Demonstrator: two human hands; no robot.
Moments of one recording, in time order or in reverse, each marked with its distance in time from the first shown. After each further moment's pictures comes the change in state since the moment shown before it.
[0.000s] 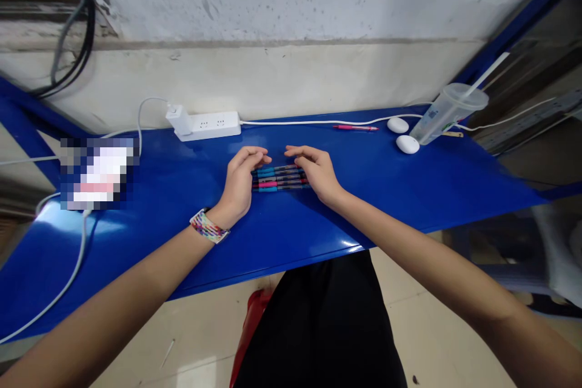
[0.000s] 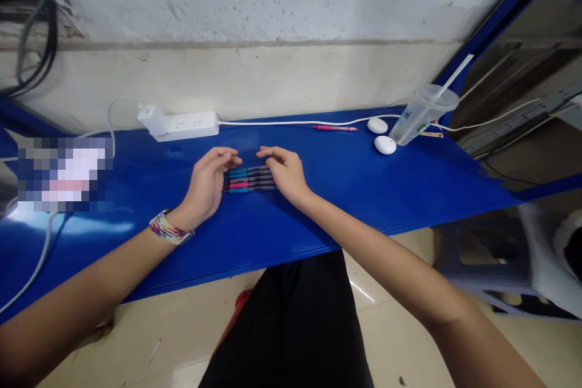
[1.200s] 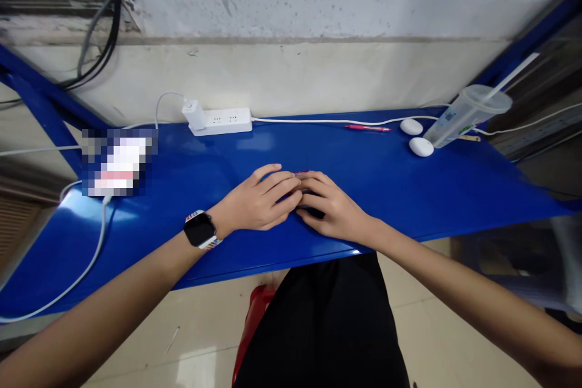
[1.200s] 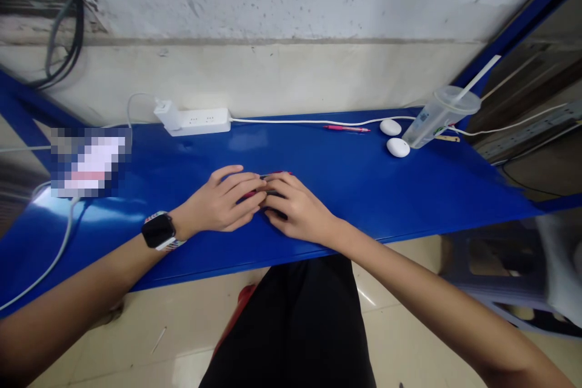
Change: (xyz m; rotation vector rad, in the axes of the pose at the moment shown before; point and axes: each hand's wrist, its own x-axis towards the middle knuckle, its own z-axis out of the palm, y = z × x) left_hand -0.032 0.032 -0.034 1.063 -0.737 0.976; right_hand -0.064 -0.021 -0.028 -0.649 -0.490 -0.735
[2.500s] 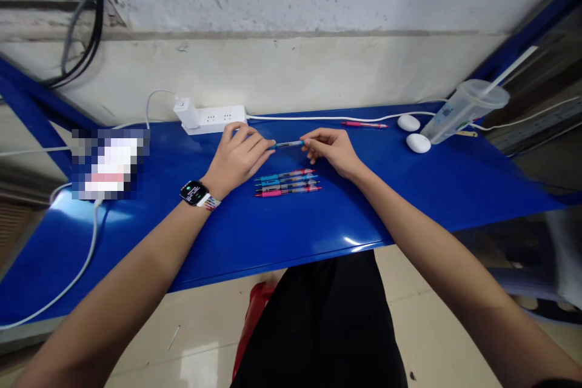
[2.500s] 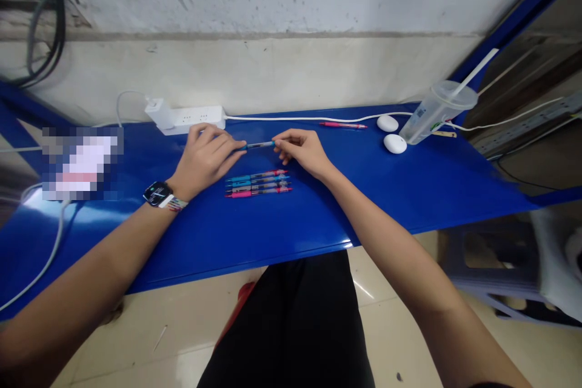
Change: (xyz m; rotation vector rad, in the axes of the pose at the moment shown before) left_hand 0.012 -0.079 0.011 0.168 0.260 -0.210; right_hand 0.051 0.095 -0.013 0.840 0.329 0.663
